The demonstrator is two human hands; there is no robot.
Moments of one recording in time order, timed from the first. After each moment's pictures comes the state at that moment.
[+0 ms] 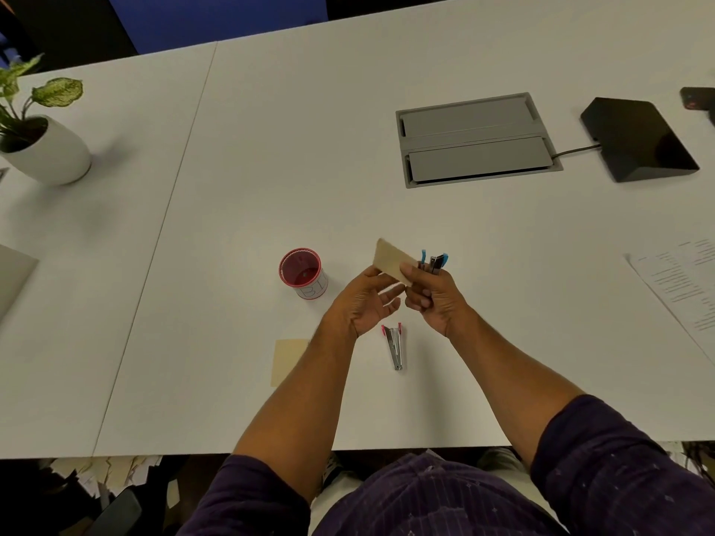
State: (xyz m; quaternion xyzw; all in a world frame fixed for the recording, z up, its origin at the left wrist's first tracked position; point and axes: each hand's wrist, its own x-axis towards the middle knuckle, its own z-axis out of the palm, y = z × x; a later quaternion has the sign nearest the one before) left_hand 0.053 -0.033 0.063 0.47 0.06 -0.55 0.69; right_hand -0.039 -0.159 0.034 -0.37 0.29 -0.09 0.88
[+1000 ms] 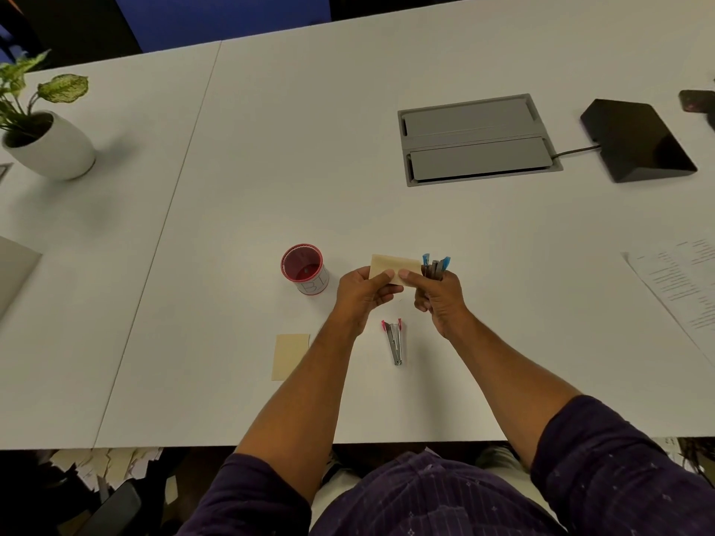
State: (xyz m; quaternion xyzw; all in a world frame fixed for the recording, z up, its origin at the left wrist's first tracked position) left_hand 0.049 -0.029 0.045 0.64 0.00 -0.40 0.66; right_hand -0.048 -0.155 0.021 -0.47 0.36 -0.14 0.79
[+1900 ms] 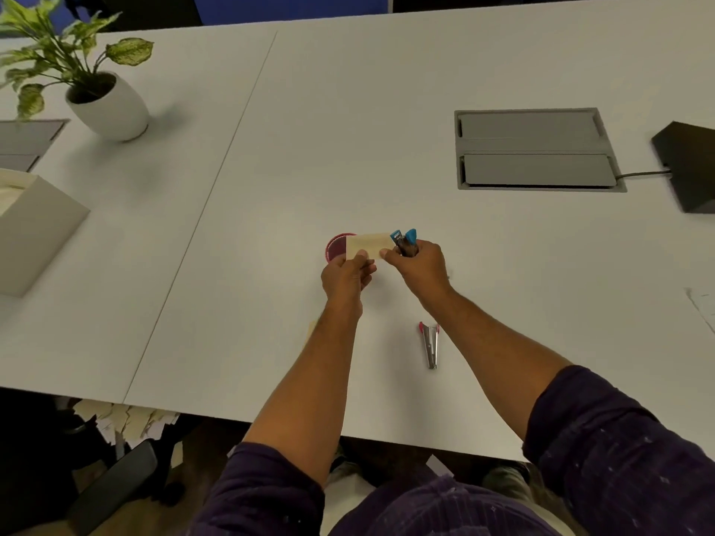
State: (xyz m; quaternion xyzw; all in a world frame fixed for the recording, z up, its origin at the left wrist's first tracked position) left_hand 0.106 0.031 0.053 0.61 0.21 -0.21 0.74; right_hand 0.052 -0.090 0.054 -0.72 0.33 -0.11 0.61
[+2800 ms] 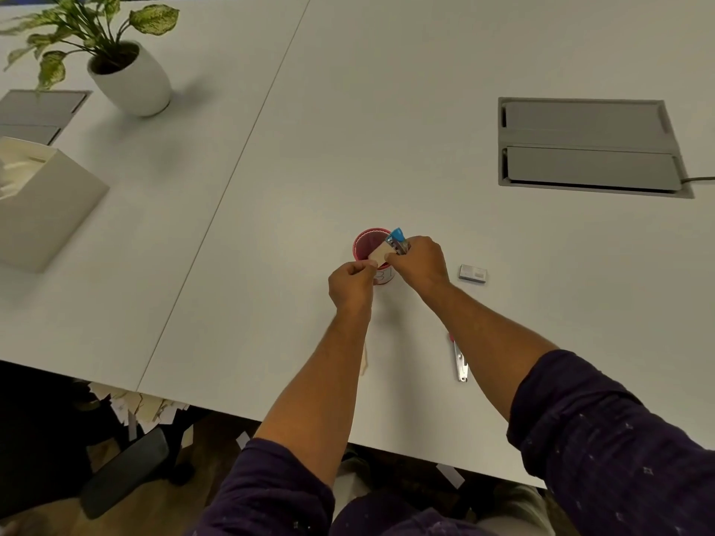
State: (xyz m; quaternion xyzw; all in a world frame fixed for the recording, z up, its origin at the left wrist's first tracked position) left_hand 0.131 0.057 0.018 0.76 0.22 -0.15 0.60; right_hand 0.120 -0.063 0.012 -0.86 0.31 0.01 0.41
